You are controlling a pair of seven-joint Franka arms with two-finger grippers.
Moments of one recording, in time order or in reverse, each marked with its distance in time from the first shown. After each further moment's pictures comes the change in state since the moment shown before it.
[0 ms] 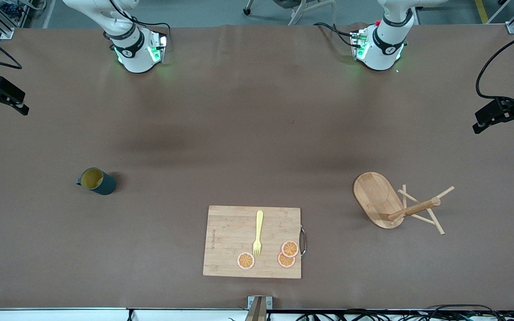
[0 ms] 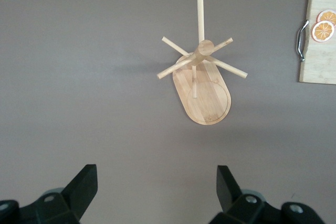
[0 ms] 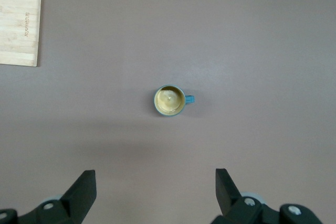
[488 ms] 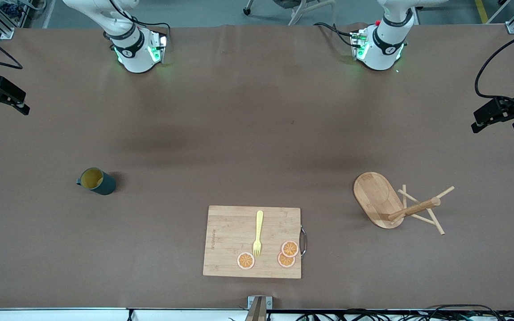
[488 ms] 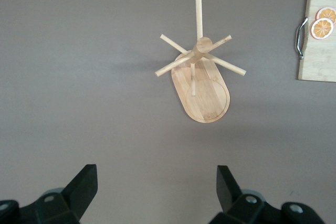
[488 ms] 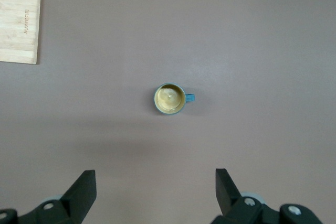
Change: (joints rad) left arm 0.000 0.000 -0.002 0.000 -0.004 -0.008 0.000; right arm 0.000 0.002 0.000 0.000 0.000 -0.005 -0.003
